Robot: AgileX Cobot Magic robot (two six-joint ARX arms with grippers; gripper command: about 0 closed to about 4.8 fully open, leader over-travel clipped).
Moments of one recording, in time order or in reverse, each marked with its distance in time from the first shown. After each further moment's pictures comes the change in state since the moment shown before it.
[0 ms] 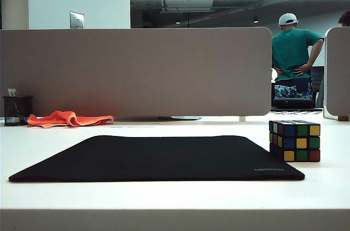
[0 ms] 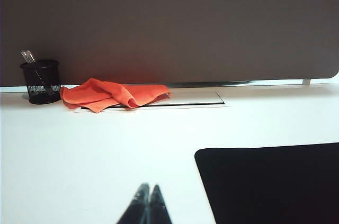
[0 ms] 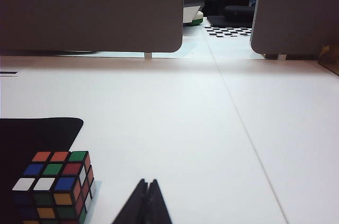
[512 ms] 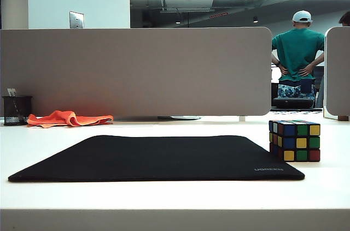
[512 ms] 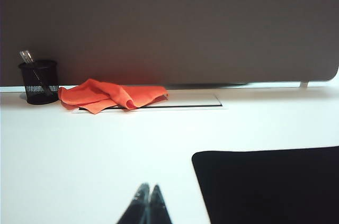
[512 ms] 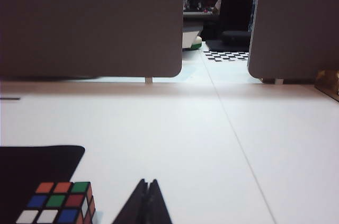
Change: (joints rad) left arm -0.005 0.000 0.027 -0.026 -0.003 -0.018; right arm 0.000 0.000 0.001 0.089 0.000 0.013
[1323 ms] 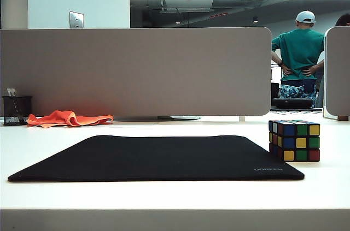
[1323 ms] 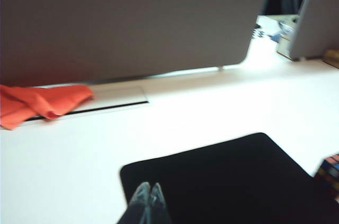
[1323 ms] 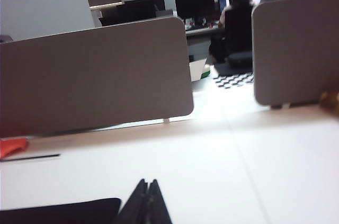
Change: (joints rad) left arm -0.006 0.462 0.615 -0.351 0.279 -0.001; right arm 0.001 0.030 0.471 -0.397 -0.003 0.136
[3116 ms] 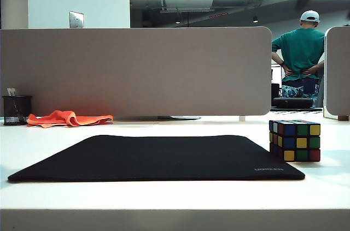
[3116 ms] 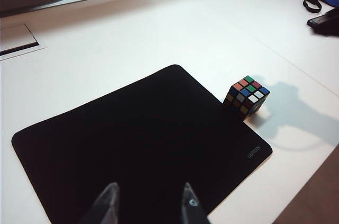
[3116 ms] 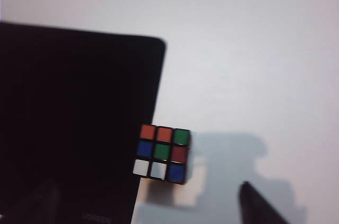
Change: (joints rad) left arm -0.231 0.317 0.255 -0.248 0.091 0.064; right arm 0.236 1.105 0.650 -0.427 -0.026 -0.040
